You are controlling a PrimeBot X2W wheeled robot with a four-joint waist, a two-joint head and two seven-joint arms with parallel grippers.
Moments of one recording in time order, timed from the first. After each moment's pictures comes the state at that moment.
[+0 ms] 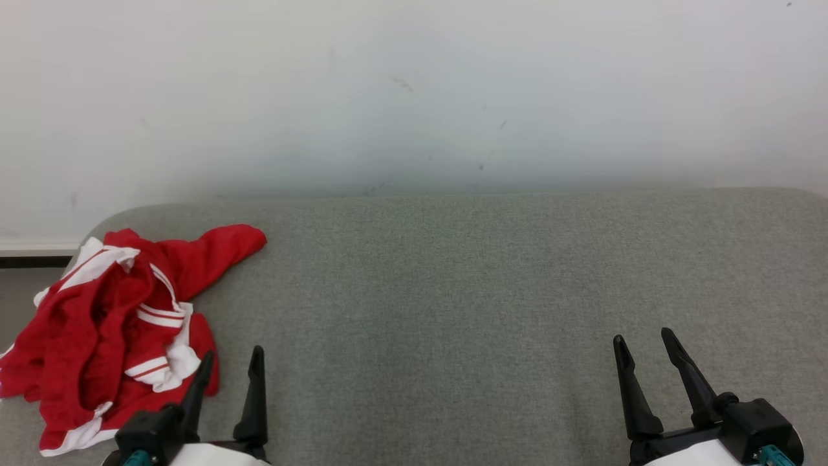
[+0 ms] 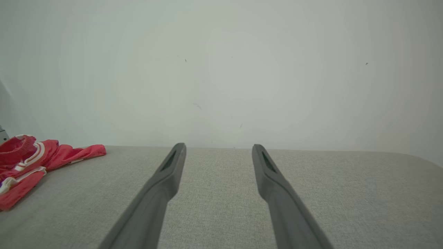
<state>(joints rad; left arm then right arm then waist) -0.07 0.05 0.02 0.25 -0.19 -0.11 -0.26 -0.10 -0.05 0.14 0.23 0.25 0.13 -0.26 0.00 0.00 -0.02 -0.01</state>
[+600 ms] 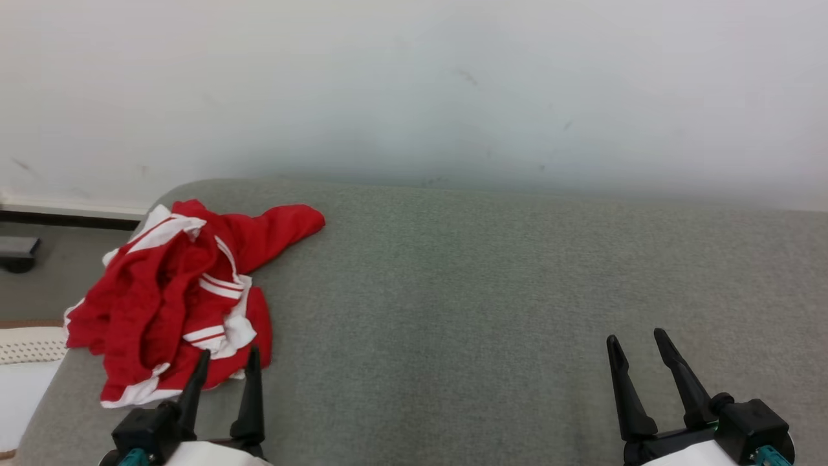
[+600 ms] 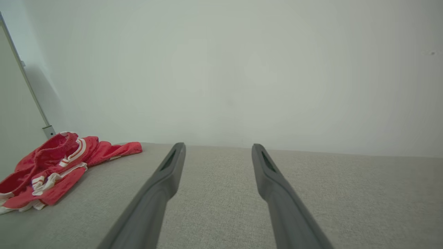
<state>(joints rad) -0.08 0.05 0.02 0.26 -0.19 -0.11 -0.26 -0.10 -0.05 0.16 0.23 0.29 0.13 -0.26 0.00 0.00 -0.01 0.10</state>
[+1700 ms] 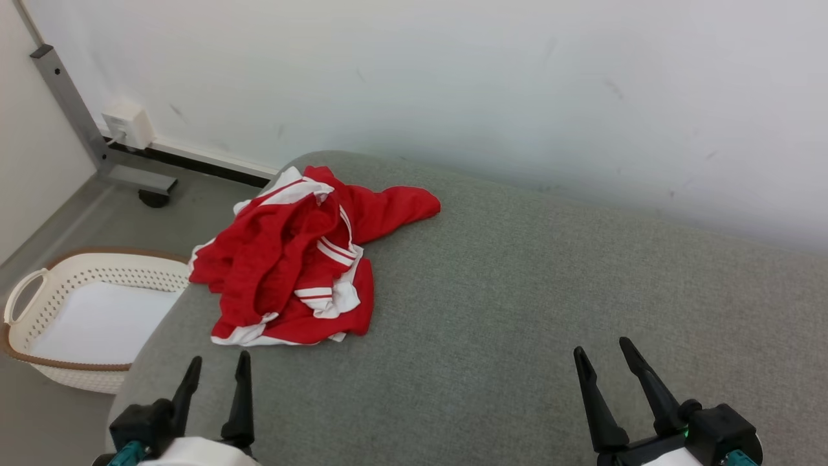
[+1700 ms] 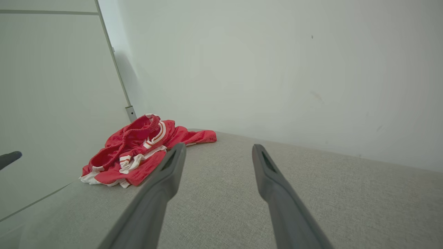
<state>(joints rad) -0.12 0.05 0.06 0.35 -0.17 -0.12 -0.26 -0.10 -0.05 0.25 0.24 0.31 0.13 -0.26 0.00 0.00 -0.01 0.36</state>
